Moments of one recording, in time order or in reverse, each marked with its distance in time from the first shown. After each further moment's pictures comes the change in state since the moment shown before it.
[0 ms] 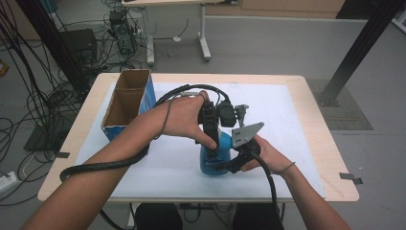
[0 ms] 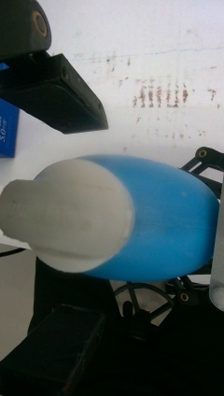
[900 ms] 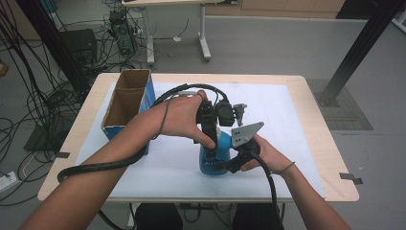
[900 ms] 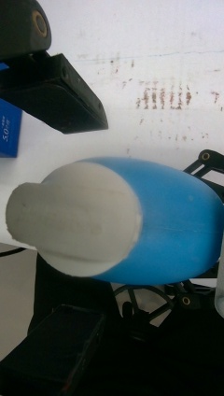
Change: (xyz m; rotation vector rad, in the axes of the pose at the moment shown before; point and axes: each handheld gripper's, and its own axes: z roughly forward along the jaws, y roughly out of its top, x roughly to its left) left arm -0.001 -0.005 -0.002 -0.001 0.009 -0.014; right arm 0.001 0.003 0.000 -0.001 0.000 -0.005
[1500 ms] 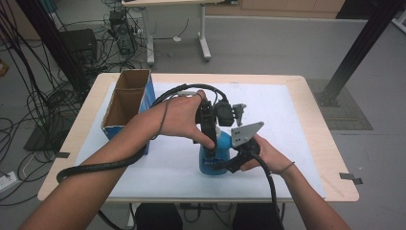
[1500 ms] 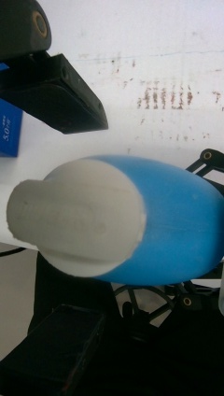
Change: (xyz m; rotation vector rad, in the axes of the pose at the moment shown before) left arm 0.000 -0.001 0.001 0.002 -0.002 -0.001; right arm 0.000 0.000 0.000 -0.007 -0.004 -0.004
